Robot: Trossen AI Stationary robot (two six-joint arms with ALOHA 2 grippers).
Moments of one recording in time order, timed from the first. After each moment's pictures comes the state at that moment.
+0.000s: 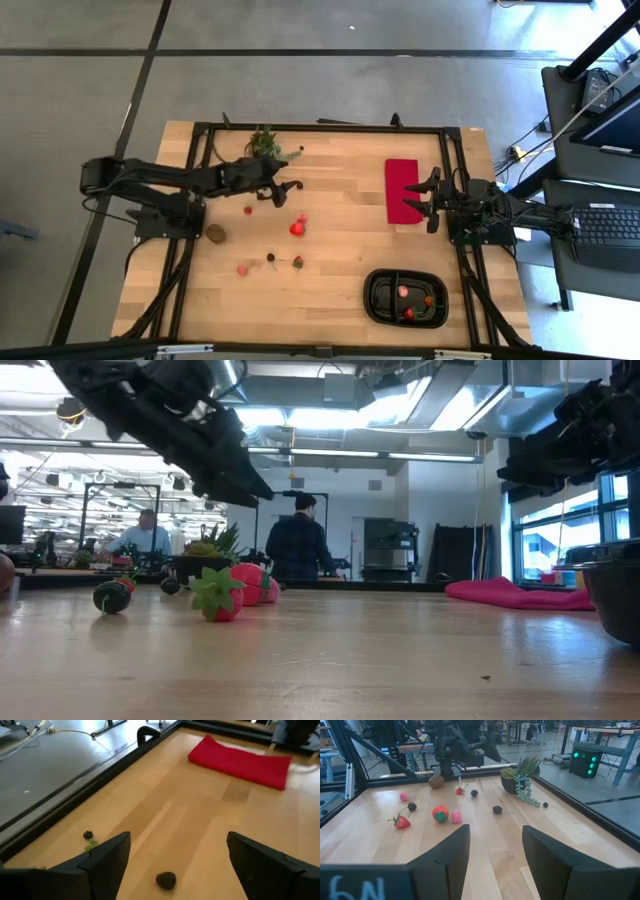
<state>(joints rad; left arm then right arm) 0.23 1.23 0.53 0.24 -0.27 -0.16 -0.12 0.00 0.09 -0.19 0.07 0.05</state>
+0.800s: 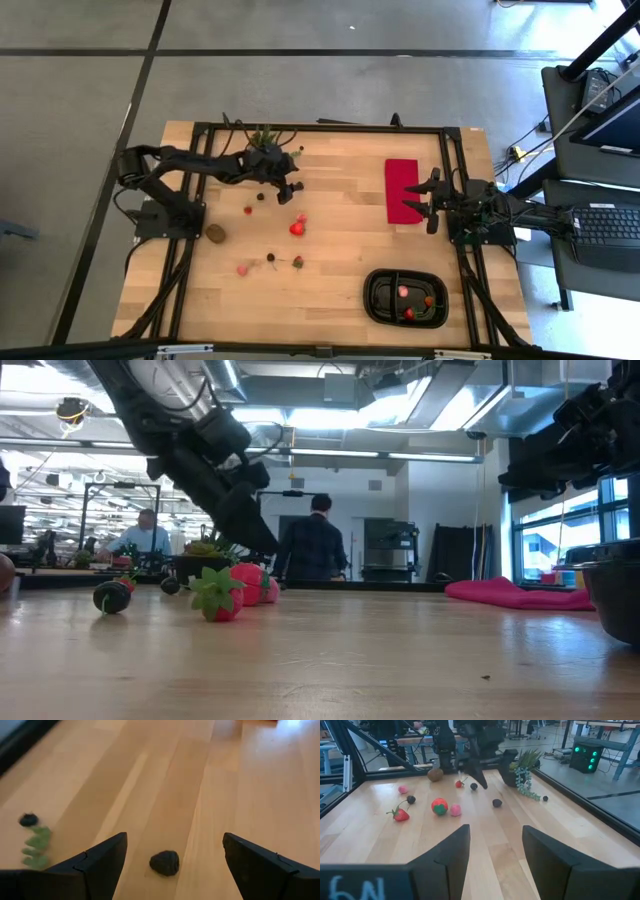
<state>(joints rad) 0.42 1.54 0.63 0.23 0.12 0.04 -0.12 0.00 0.09 -0.22 0.07 0.04</state>
